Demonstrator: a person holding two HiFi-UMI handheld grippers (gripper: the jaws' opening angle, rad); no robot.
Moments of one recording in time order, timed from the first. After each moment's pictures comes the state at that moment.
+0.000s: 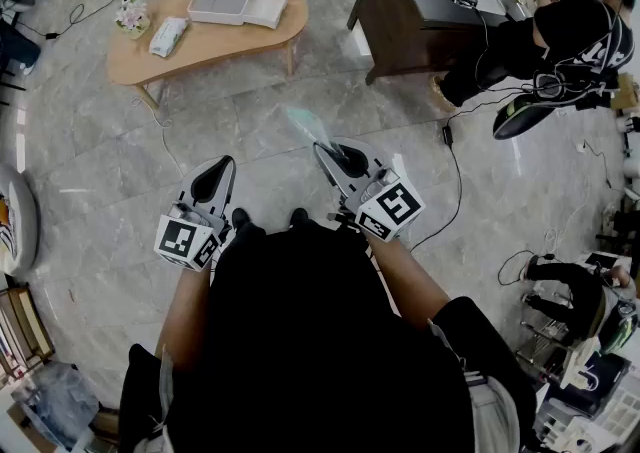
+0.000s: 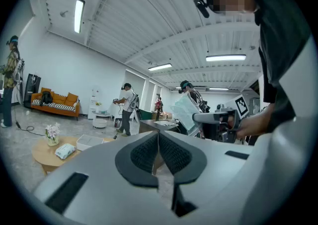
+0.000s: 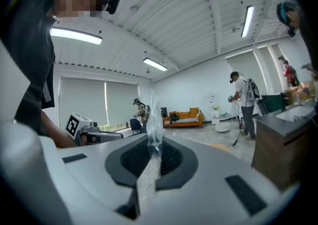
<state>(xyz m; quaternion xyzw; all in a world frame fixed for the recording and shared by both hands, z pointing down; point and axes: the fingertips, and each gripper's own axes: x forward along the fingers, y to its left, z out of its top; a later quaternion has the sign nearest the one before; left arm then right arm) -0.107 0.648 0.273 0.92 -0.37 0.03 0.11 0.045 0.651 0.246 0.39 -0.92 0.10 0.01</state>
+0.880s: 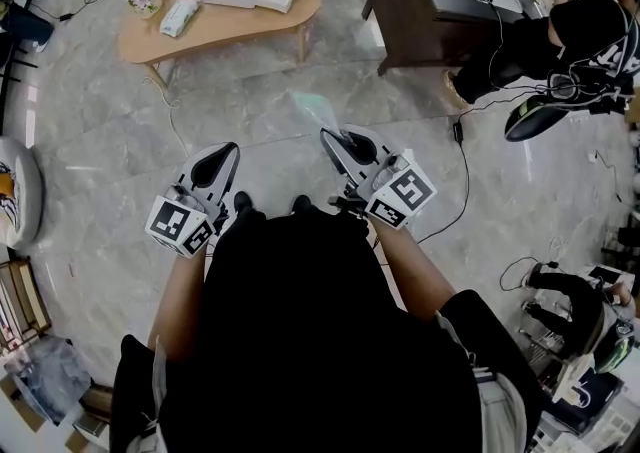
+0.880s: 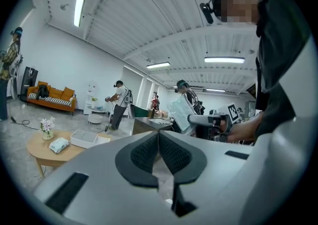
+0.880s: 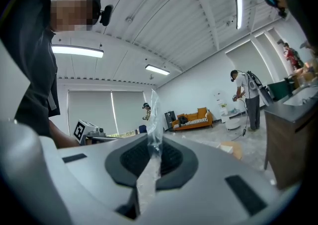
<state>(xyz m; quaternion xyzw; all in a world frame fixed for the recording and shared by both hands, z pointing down) -0.083 0.670 0.269 0.93 -0.35 0.03 0.13 0.067 0.668 0.243 0.34 -0.93 0.12 -0.04</state>
